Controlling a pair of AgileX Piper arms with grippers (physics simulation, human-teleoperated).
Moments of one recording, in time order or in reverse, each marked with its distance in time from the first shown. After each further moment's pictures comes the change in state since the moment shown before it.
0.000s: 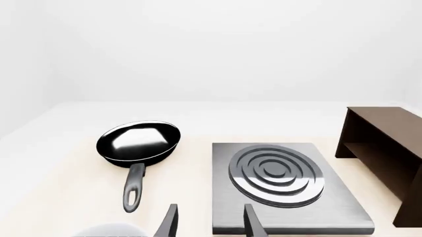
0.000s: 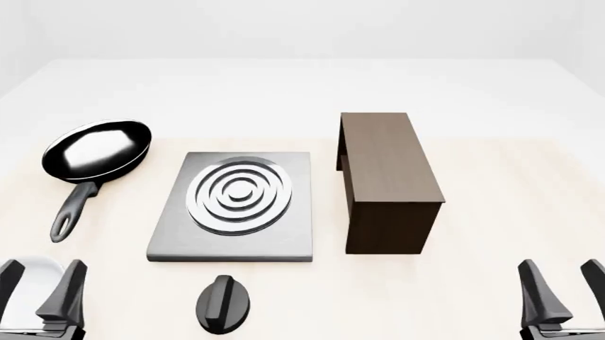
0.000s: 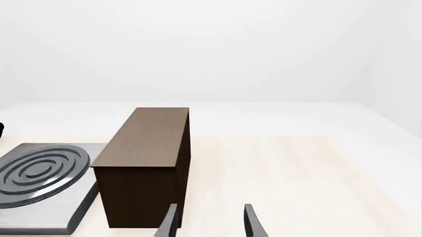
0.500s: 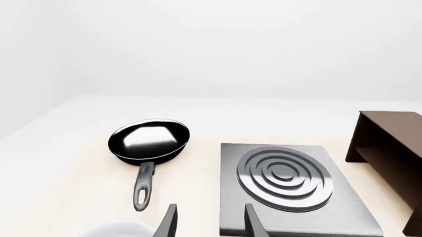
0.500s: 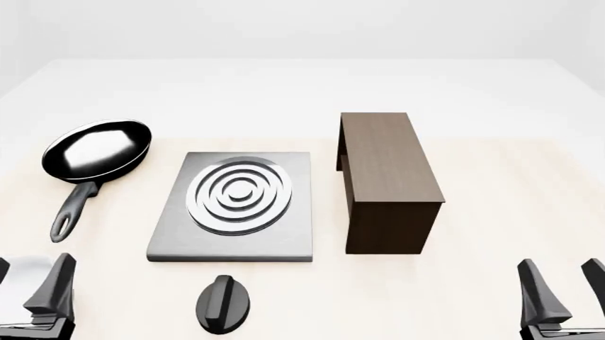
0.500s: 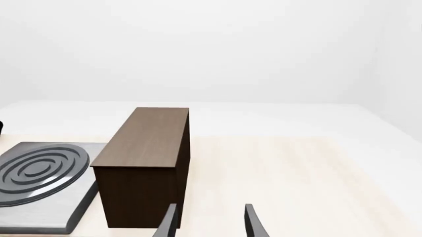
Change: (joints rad) left arm 0.045 0.019 -0.062 0.062 -0.003; right arm 0.002 0.003 -0.003 -0.002 -0.011
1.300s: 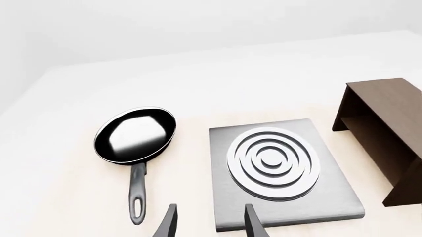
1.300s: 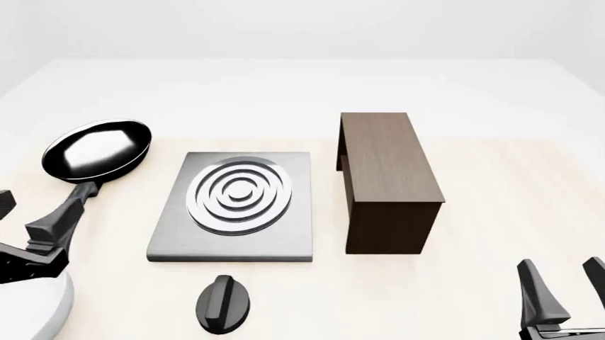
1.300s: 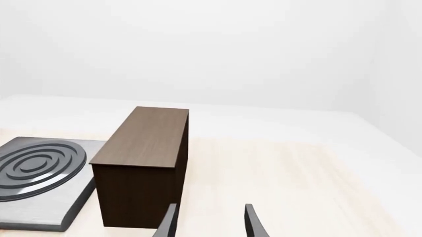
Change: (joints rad) left arm -0.088 0.416 -0.425 0.251 0.091; right arm 0.007 -0.003 -0.001 -0.005 -0.043
